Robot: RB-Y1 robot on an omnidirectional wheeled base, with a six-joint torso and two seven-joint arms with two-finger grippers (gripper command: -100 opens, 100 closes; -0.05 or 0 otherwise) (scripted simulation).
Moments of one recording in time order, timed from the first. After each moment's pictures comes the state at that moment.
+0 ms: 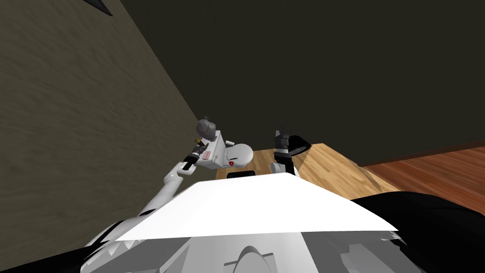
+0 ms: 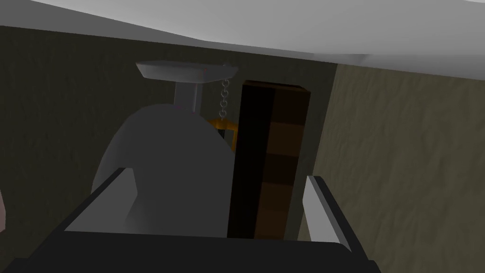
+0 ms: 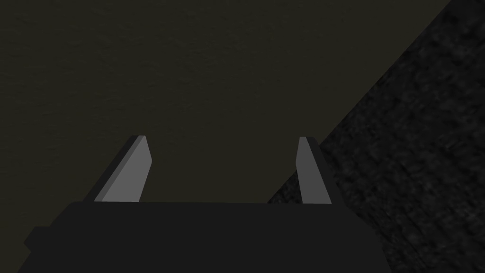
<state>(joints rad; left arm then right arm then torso) 0.05 0.55 0.06 -1.20 -0.41 -0.34 -0.57 0.52 0.03 -0.02 -2.22 0.05 -0.44 0.16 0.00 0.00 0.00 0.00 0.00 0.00</state>
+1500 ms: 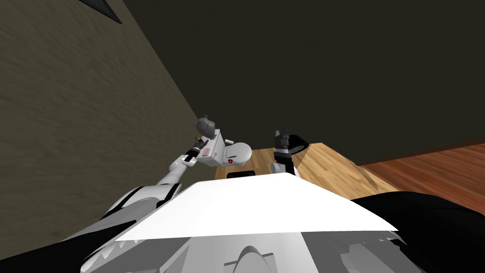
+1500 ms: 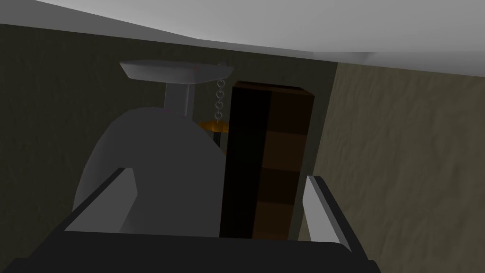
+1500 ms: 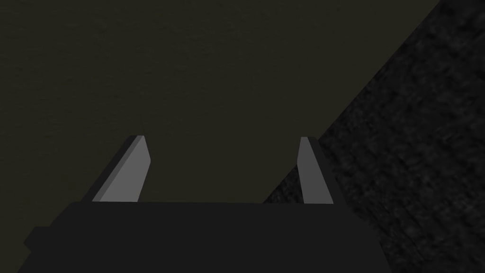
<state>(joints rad) -0.26 0.60 -0.02 -0.76 -0.30 -0.48 -0.65 0.52 0.03 -0.02 -2.22 0.05 -0.44 0.16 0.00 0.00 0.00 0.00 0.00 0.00</state>
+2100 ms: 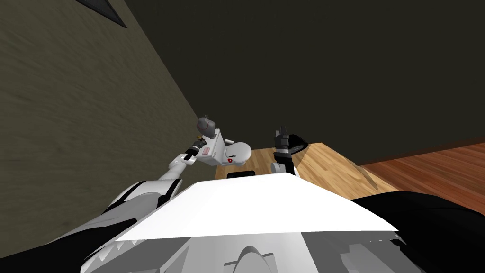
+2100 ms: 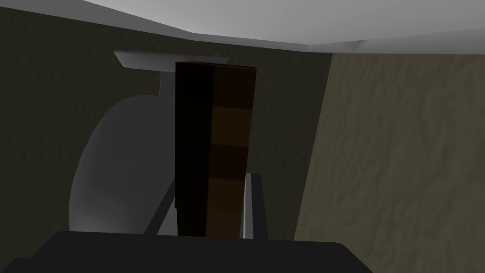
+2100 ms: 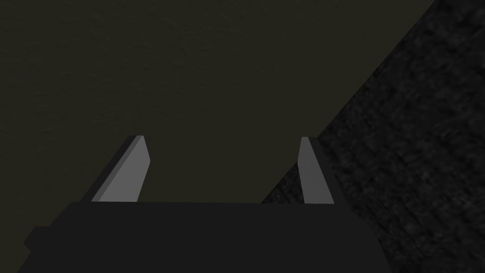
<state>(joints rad) -0.33 0.62 -0.03 -0.66 -0.27 -0.51 -0.67 0.52 0.03 -0.02 -2.22 0.05 -0.44 0.16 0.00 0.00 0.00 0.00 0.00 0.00</state>
